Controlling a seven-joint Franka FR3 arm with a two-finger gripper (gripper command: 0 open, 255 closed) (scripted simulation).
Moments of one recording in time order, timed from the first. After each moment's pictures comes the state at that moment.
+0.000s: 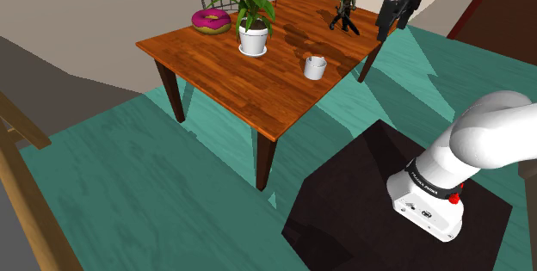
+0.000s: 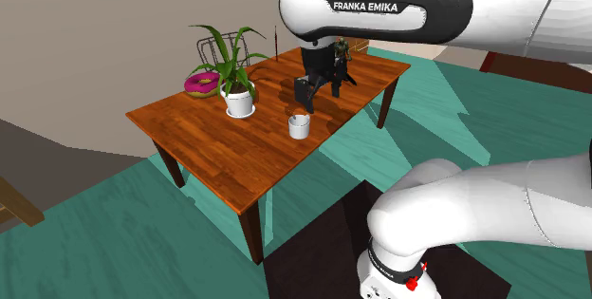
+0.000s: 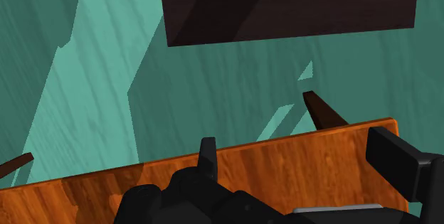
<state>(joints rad) -0.02 -0.75 0.06 -2.37 -0.12 1.55 0.04</state>
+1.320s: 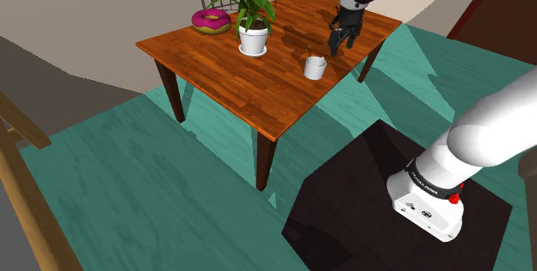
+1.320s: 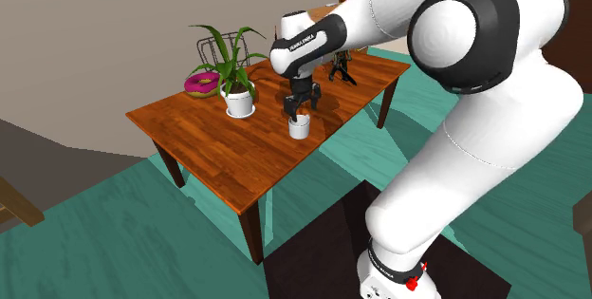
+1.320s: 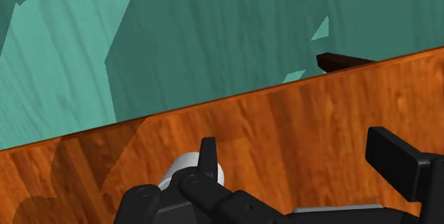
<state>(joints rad) -0.07 -0.18 -0.09 -2.29 -0.14 2.08 -0.08</state>
